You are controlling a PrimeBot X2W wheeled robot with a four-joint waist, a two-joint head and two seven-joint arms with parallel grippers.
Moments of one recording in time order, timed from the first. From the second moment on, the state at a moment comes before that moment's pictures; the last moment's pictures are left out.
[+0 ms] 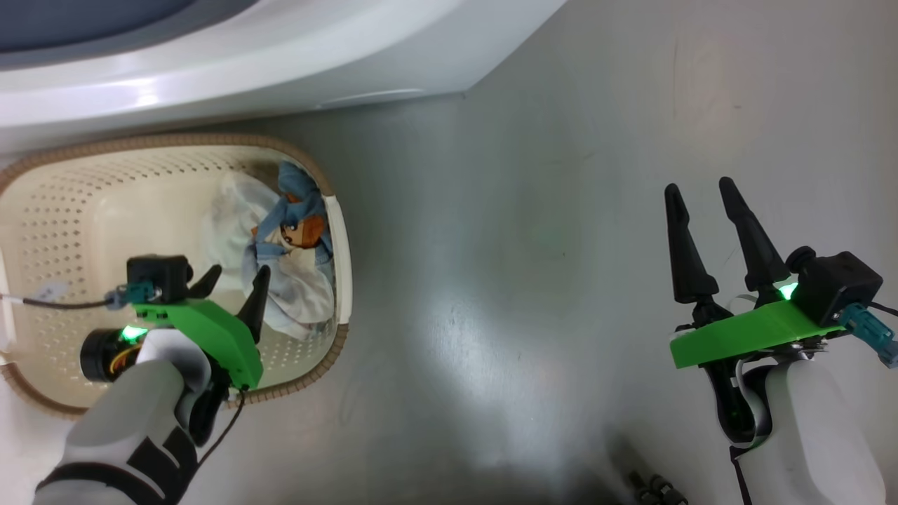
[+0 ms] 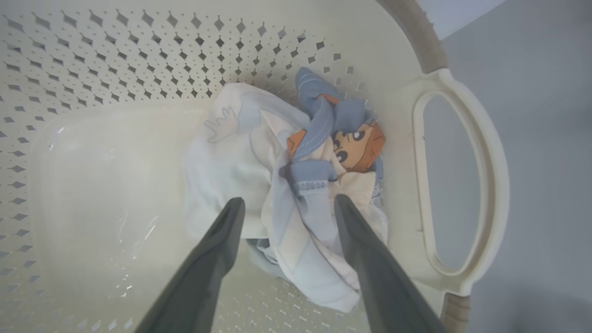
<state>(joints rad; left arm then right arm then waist) -0.79 0.25 -0.84 1.01 -0.92 -0.13 -0.25 -0.37 -0.05 -0.02 0.21 0.26 0.13 -0.25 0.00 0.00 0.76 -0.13</state>
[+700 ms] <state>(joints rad) -0.88 0.31 -1.14 0.94 -1.22 -0.13 -0.19 -0.39 -0.05 0.02 0.25 0.26 0.13 -0.25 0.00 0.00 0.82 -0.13</state>
